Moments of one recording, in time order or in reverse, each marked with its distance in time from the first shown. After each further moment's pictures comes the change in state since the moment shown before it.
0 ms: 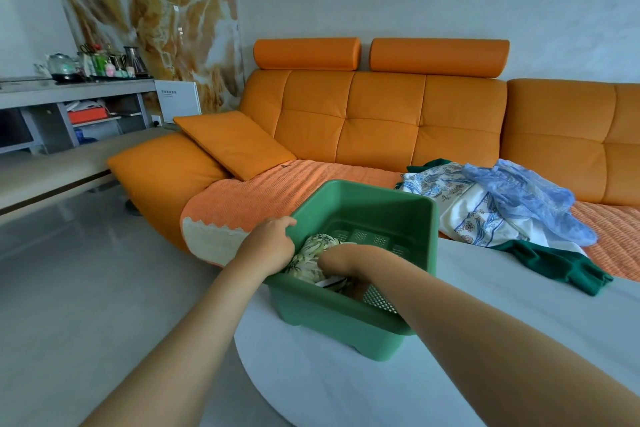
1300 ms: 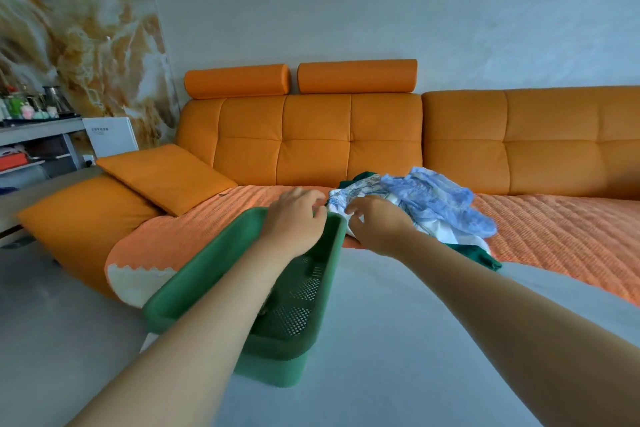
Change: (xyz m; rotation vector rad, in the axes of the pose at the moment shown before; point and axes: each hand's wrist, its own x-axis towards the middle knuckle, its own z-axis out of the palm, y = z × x) left_hand 0.022 0.219 0.043 0.118 0.161 0.438; right_hand -0.082 0.219 -0.068 0.181 0.743 0.000
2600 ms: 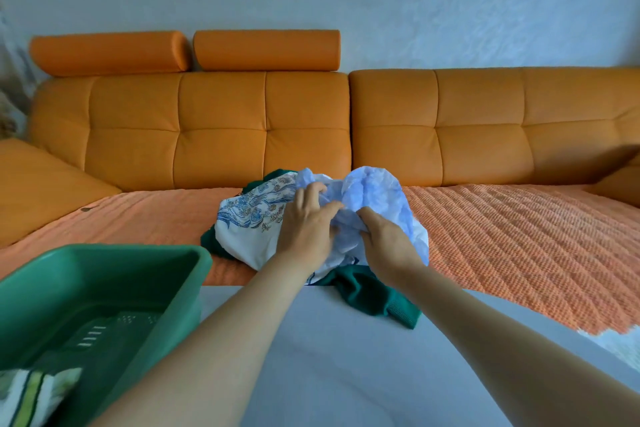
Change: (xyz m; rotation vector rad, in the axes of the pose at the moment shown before) left_hand 0.168 0.126 0.241 0.040 0.142 0.323; right_hand 0.061 0.270 0.028 0.122 0.321 -0.007
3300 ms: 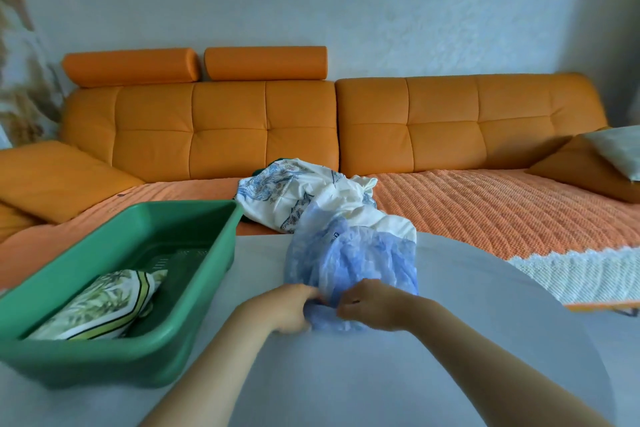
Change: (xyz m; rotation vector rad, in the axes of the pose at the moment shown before) left_hand -0.220 0.058 -0.122 -0.312 -0.961 -0.158; right_hand -0.212 -0.119 -0.073 -0.049 -0.786 0.293
